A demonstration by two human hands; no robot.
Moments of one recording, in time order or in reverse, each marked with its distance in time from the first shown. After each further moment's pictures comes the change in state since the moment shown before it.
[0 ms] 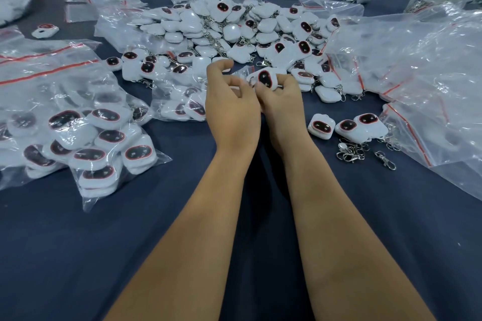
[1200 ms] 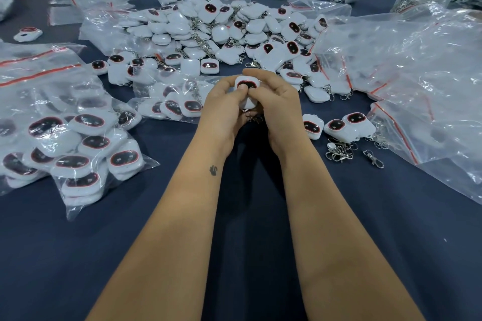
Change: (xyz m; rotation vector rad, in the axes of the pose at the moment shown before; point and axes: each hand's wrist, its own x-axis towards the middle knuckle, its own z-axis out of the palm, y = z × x) left_hand 0.013 0.005 -0.003 -0.465 -0.456 -0.542; right_hand -0.001 -0.004 -0.016 0.084 -0.146 -0.063
